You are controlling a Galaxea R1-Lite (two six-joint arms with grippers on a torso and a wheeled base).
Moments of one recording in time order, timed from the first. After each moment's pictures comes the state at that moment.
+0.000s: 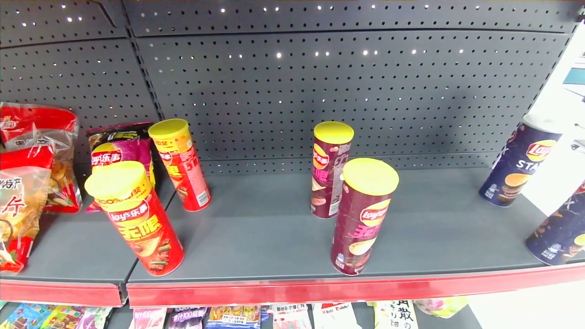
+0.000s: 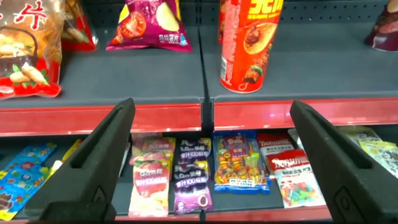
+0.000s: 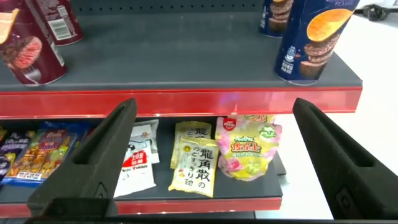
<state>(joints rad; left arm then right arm) 0.00 0.00 0.00 0.00 -0.03 0.00 0.00 0.00 0.00 0.00 0.00 -0.01</state>
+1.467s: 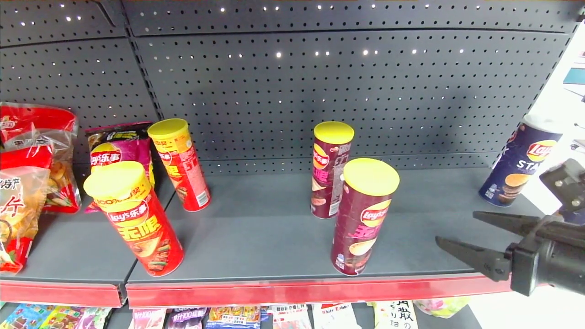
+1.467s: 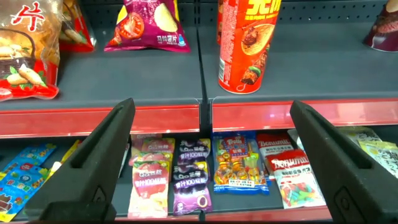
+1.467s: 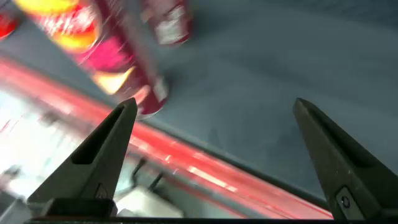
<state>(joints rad) 0.00 0.00 0.00 0.00 -0.03 0.00 0.40 1.14 -0.48 -0.27 0.13 -0.01</state>
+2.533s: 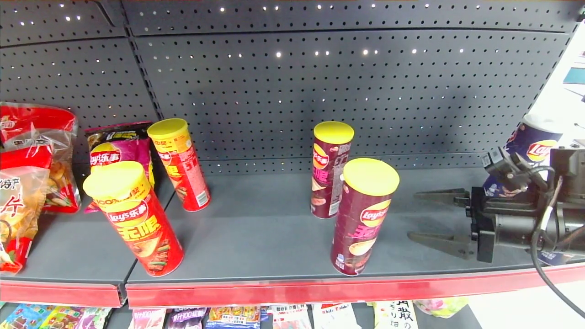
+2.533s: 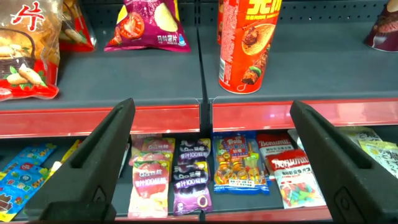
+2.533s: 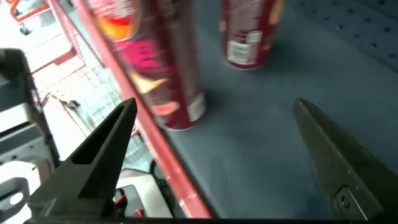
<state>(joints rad) 0.00 0.00 0.00 0.00 -0.03 0.00 0.12 1.51 -0.60 -0.44 0.82 -0.36</state>
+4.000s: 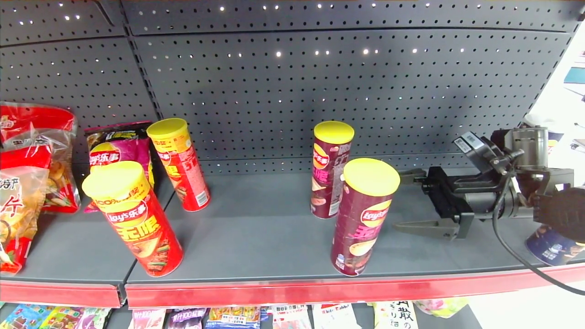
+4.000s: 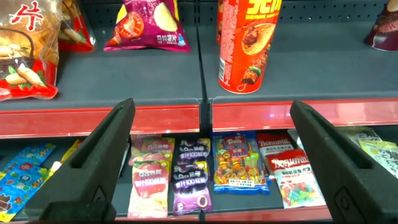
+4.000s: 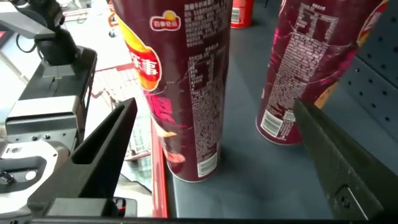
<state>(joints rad) 0.00 0.00 0.00 0.00 -0.03 0.00 0.15 1.73 -0.82 -0.44 1.21 -0.52</state>
